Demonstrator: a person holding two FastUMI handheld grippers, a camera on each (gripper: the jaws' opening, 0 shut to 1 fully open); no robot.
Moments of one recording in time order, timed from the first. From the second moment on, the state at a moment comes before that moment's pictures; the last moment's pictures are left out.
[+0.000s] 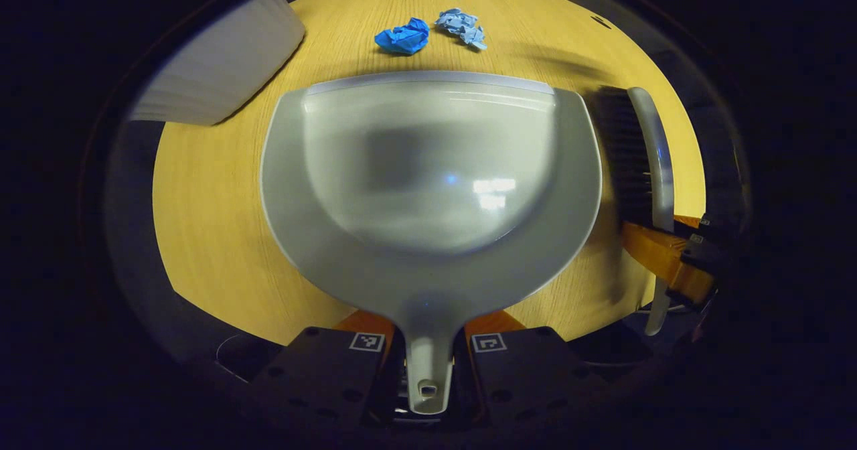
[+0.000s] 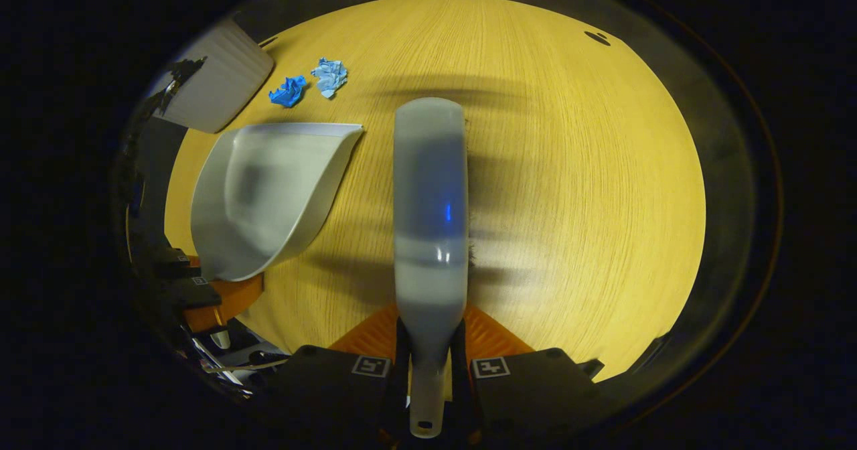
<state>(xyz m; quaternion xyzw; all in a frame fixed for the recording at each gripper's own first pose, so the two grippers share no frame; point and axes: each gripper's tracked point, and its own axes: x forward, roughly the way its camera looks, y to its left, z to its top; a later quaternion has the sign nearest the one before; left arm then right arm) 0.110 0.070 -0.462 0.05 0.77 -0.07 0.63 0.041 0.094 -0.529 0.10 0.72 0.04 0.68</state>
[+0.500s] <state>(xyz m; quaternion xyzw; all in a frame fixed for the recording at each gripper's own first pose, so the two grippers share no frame) 0.107 0.092 -0.455 0.10 0.74 -0.14 0.65 0.103 0.070 -0.503 0.08 0.68 0.09 0.72</state>
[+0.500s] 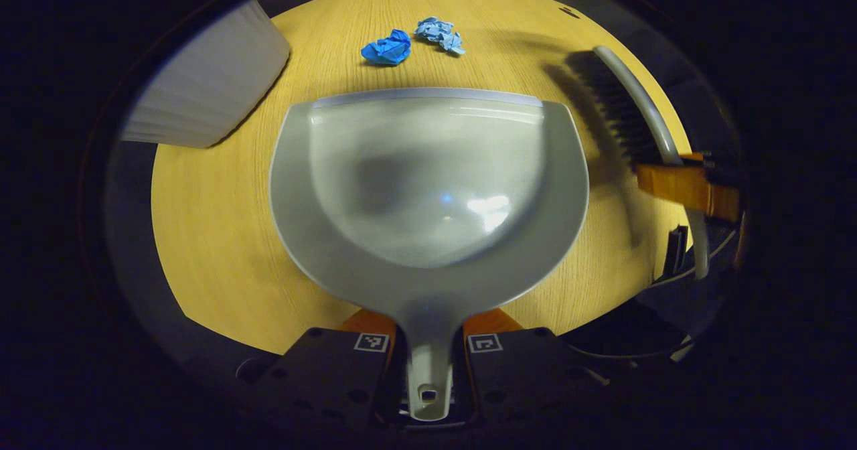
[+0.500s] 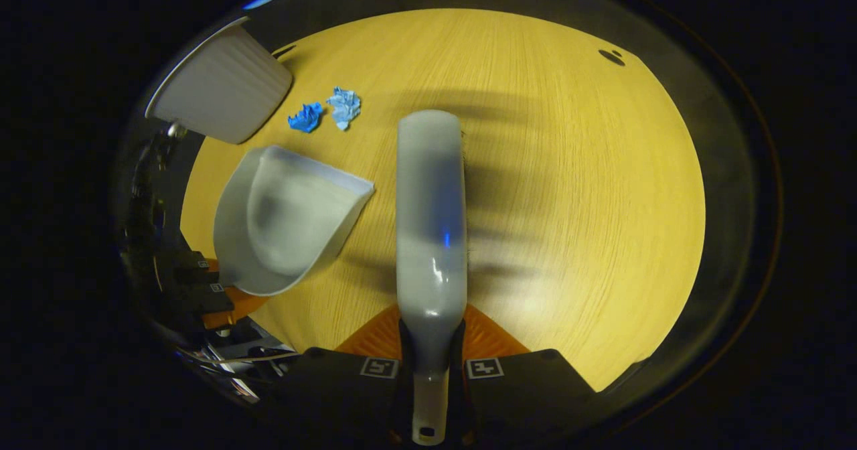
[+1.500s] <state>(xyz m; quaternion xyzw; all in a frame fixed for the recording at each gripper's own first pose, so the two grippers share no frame) 0.094 0.144 -0.463 0.15 0.74 -0.14 0.64 0.314 0.121 -0.560 -0.26 0.62 0.27 0.69</state>
